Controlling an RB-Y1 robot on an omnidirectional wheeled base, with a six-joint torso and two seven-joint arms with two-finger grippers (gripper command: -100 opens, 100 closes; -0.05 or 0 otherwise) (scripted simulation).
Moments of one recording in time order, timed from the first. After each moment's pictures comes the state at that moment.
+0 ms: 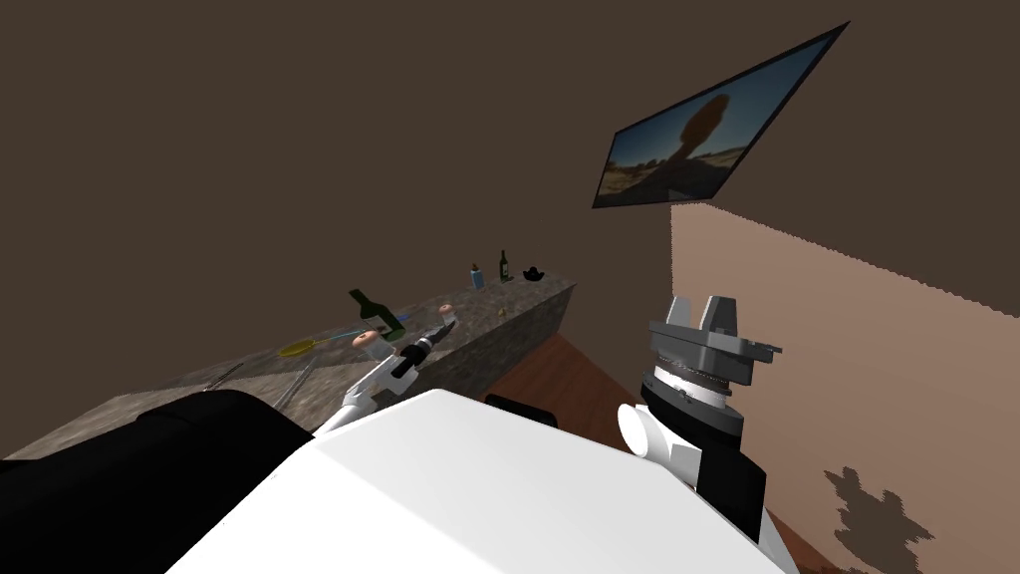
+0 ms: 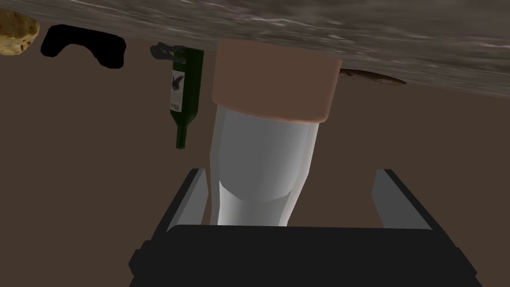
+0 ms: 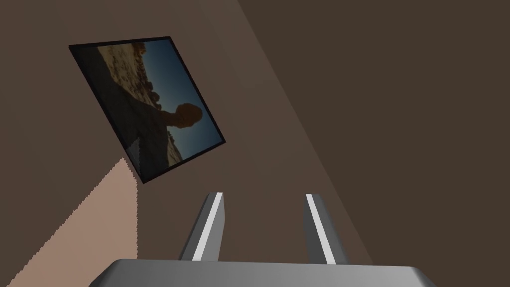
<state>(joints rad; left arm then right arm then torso) 0.41 0.58 0.11 -1.62 -0.30 -0.10 -0.46 0.45 -0.01 -0.05 -2.31 -0.12 -0.60 0.00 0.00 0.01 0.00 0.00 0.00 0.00</state>
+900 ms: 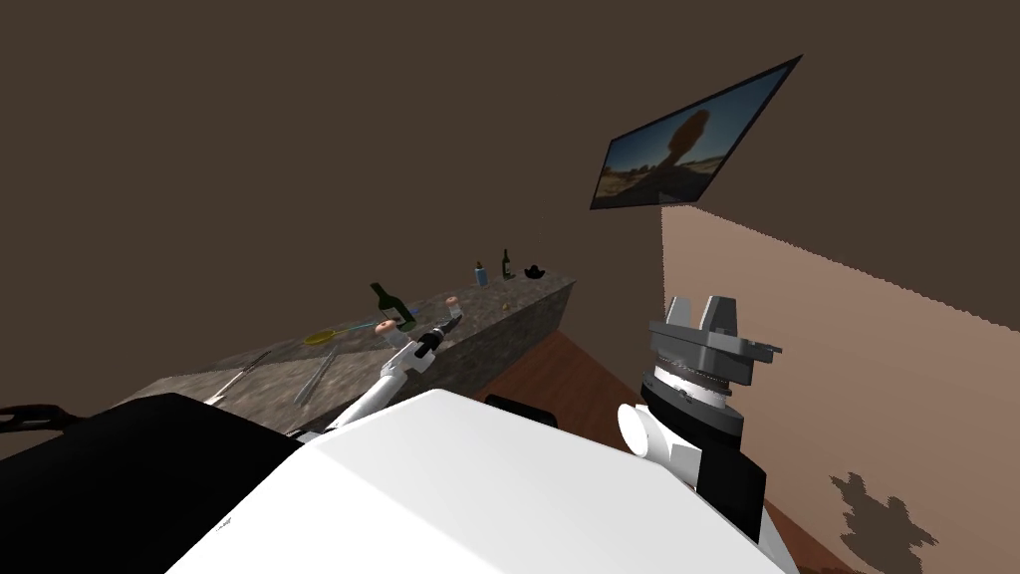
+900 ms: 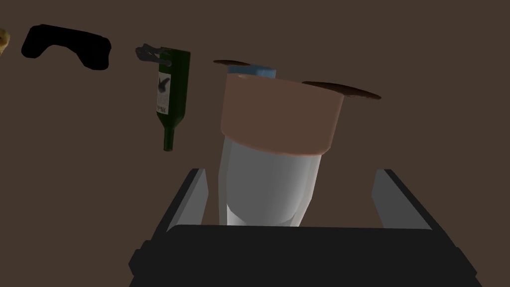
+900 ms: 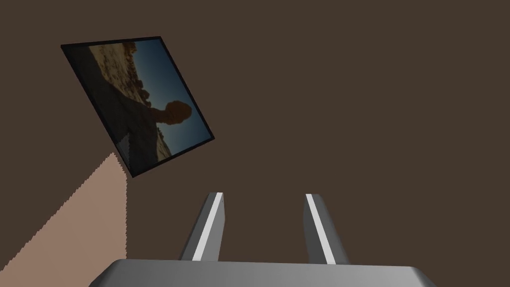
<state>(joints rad) 0.14 0.53 0.09 -1.33 -0.31 -0.12 -0.51 0.45 -0.01 -0.05 -2.31 -0.12 -0.60 0.00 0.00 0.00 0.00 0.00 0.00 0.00</state>
